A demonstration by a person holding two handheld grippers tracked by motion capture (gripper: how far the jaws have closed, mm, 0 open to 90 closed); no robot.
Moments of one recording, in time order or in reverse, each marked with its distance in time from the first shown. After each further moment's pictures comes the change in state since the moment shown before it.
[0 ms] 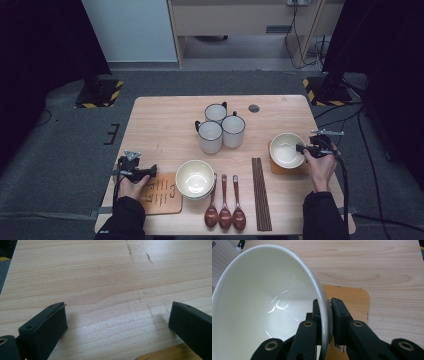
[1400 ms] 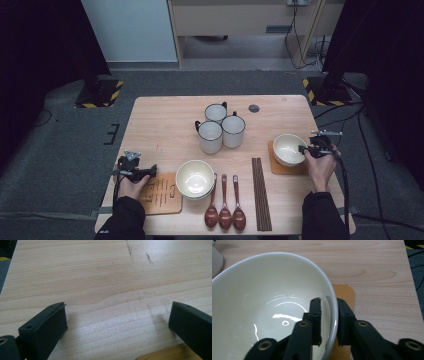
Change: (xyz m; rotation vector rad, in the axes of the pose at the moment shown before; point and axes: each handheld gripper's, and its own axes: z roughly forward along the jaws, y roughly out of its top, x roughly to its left) left arm 0.000 0.000 0.000 0.000 0.000 0.000; right arm -0.009 -0.003 0.011 0.018 -0.082 -0.013
